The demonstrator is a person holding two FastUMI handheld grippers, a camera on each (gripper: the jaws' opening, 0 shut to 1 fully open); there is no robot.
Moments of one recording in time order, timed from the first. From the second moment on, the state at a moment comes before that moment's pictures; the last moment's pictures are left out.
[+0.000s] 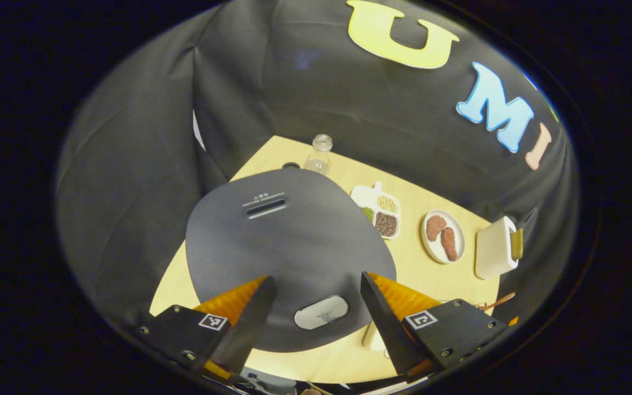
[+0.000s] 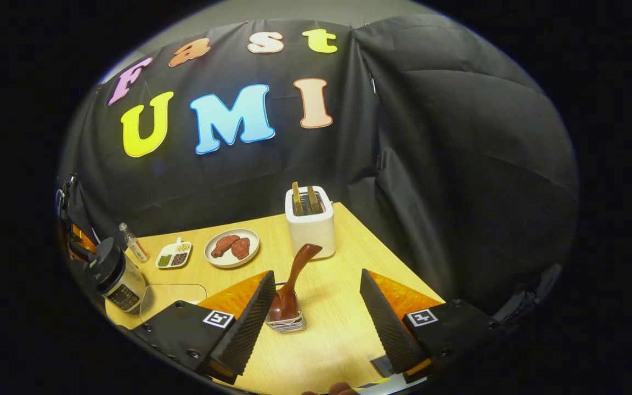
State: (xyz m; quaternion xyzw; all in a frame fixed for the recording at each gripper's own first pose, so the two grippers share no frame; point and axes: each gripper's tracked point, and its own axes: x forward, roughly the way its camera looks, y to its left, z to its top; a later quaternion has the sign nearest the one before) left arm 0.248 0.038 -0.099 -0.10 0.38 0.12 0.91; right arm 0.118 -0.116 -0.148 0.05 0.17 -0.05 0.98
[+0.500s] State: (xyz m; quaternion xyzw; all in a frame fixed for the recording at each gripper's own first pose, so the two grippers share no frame) left arm 0.251 0.036 -0.113 -0.03 0.38 0.15 0.91; right arm 0.118 -0.143 -0.164 0.06 0.19 -0.03 0.98
